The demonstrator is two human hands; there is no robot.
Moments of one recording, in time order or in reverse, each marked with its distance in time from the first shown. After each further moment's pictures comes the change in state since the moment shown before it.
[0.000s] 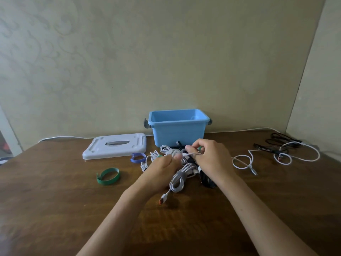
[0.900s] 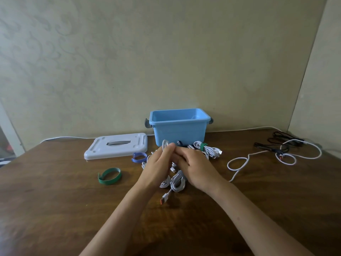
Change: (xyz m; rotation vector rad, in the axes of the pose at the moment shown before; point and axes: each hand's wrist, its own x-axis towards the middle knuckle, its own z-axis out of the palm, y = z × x) left_hand 0.000 -0.001 0.002 -0.581 0.177 -0.008; right_hand -0.019 -0.022 0.017 0.406 -0.278 -0.294
